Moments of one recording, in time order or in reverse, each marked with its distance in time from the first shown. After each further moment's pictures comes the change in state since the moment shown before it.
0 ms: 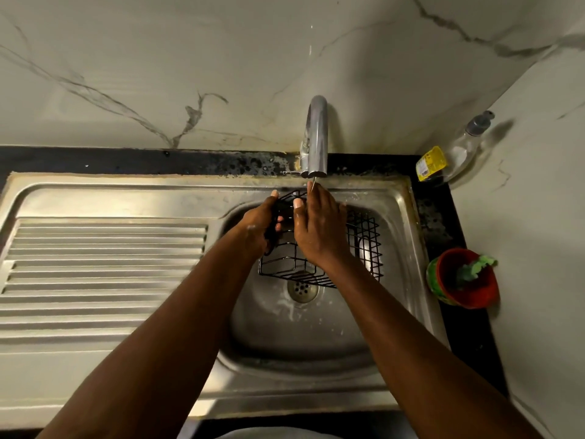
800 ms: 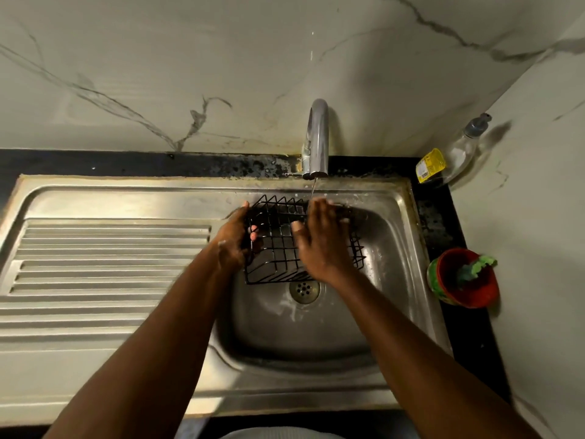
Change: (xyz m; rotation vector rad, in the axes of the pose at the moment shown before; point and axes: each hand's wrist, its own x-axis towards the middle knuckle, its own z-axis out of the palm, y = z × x) left_hand -0.007 -0.014 -0.052 -0.199 -0.016 0.046; right_hand -0.023 0.021 0.016 -0.008 -0.179 -0.004
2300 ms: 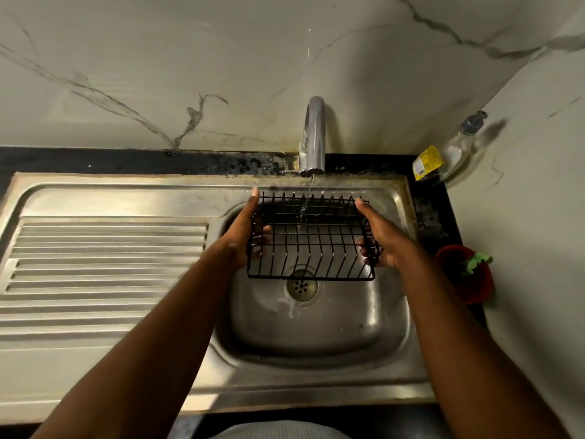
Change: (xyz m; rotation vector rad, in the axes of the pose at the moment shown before) left_hand -0.009 -0.008 0.016 0.301 -0.050 0.108; right_hand 0.004 0.078 -0.083 0.847 -0.174 0.793
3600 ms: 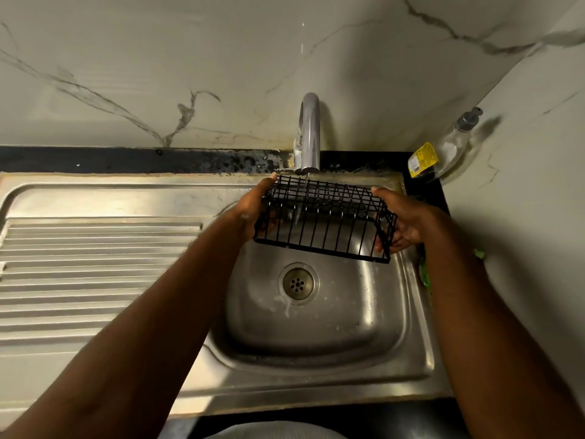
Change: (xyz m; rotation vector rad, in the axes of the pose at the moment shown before) left_hand 0.006 0.046 0.033 0.150 -0.055 -0.017; right_hand 0.016 -0.044 -0.054 -0.292 -0.102 0.146
